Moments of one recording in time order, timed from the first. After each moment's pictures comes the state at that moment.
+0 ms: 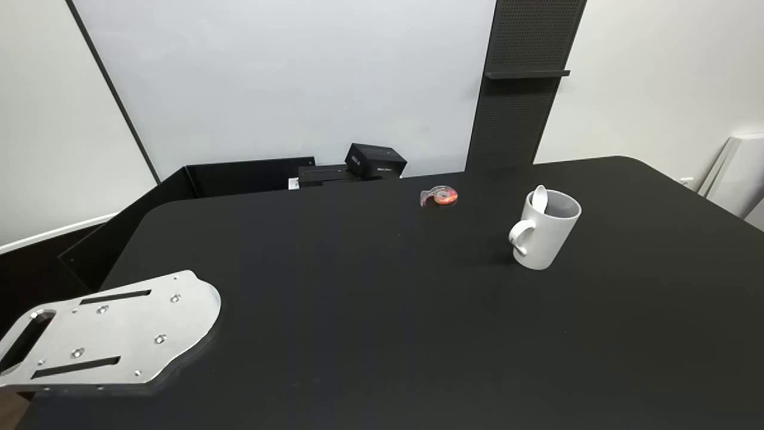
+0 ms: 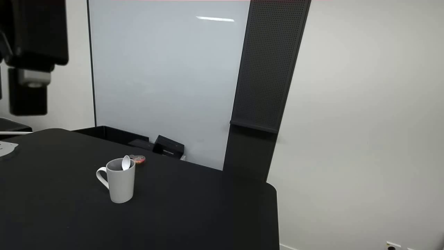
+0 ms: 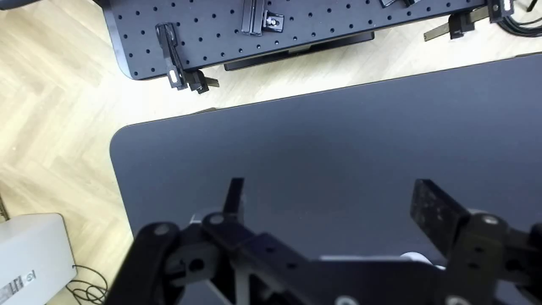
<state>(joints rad) -0.16 -0.74 -0.08 -2.52 -0.10 1.67 0.02</state>
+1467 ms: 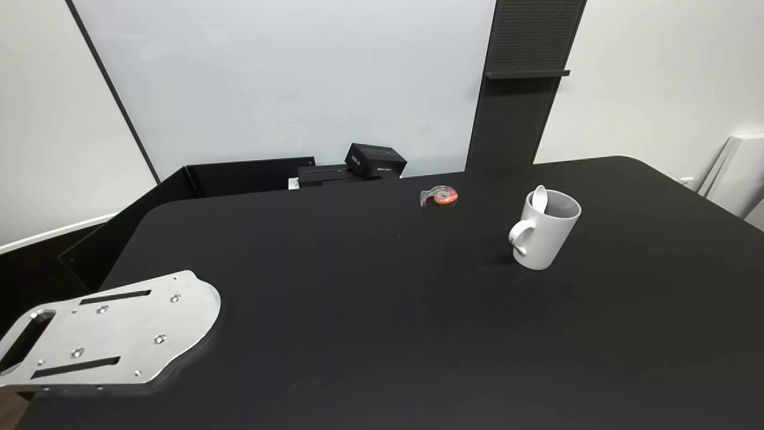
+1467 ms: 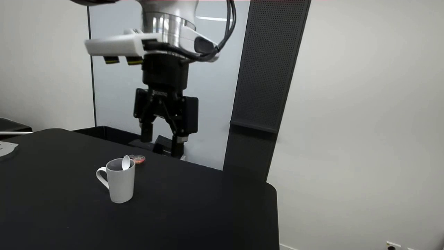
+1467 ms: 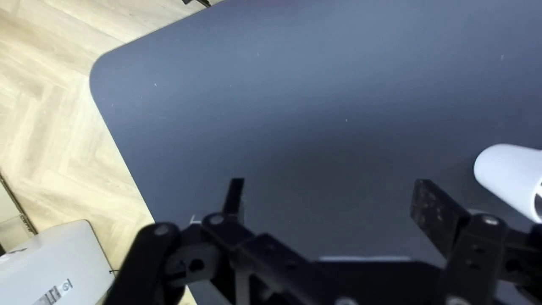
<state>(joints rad) -0.19 -0.12 -0.13 -2.24 -0.09 2.03 0.16</state>
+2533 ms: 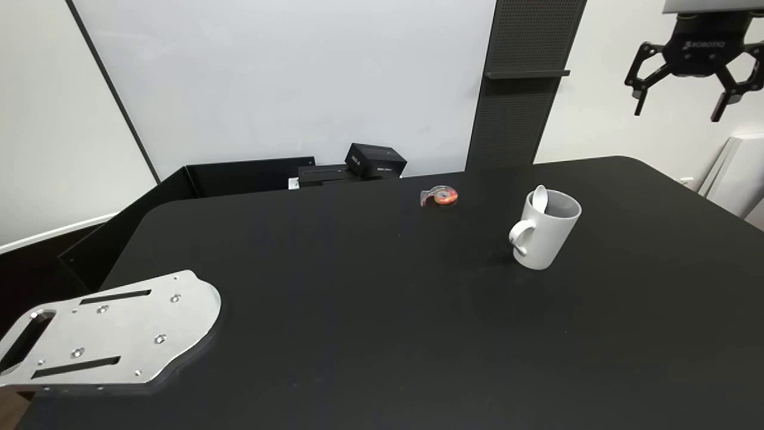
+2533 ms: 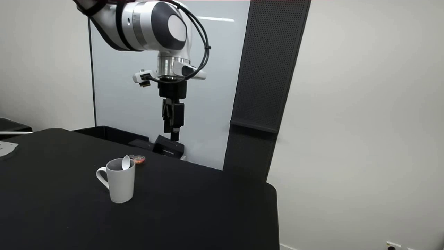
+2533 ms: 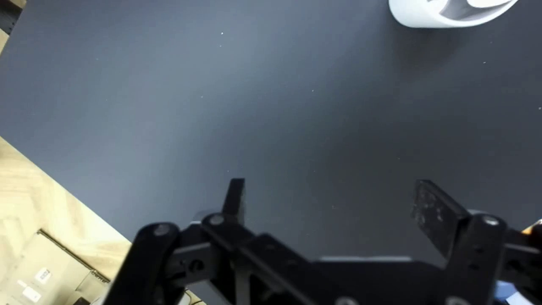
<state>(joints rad) -0.01 0.39 -0.12 -1.71 -0.04 2.01 0.77</state>
